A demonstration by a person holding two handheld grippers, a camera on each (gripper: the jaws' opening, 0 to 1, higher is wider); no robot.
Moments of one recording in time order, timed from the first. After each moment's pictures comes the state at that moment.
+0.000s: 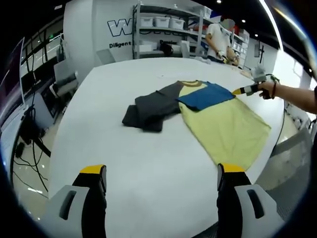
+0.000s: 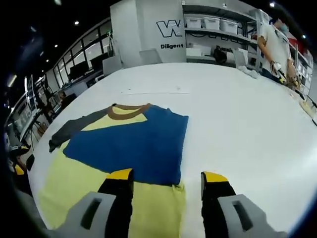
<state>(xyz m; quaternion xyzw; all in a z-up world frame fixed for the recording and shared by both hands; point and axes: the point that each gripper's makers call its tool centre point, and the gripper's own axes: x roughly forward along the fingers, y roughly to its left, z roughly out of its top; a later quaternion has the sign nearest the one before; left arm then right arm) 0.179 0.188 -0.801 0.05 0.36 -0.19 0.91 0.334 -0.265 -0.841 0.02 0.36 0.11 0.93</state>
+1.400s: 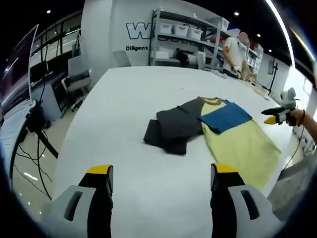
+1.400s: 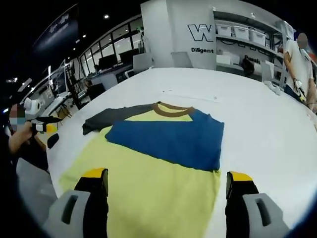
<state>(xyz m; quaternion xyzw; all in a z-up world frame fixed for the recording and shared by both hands) 0.238 0.220 -0.788 0.00 0.33 -0.13 0.93 0.264 -0.197 -0.798 -0.03 0.35 0.23 0.91</state>
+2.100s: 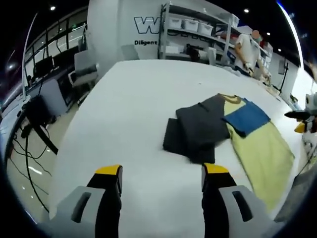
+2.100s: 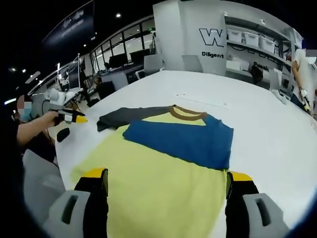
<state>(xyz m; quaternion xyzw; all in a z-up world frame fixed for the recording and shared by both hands) 0.289 0.239 -0.828 0.00 0.35 -0.10 0.93 0.239 -0.176 -0.777 -0.04 0.34 0.26 0.90</state>
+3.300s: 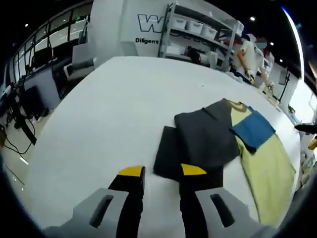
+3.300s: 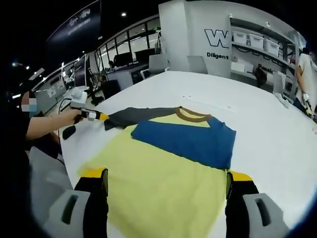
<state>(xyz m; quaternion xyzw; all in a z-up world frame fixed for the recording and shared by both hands) 0.337 0.213 -0.859 -0.04 0.35 -0.11 0.93 0.231 -0.179 -0.767 -0.05 0.34 0.28 0.90</state>
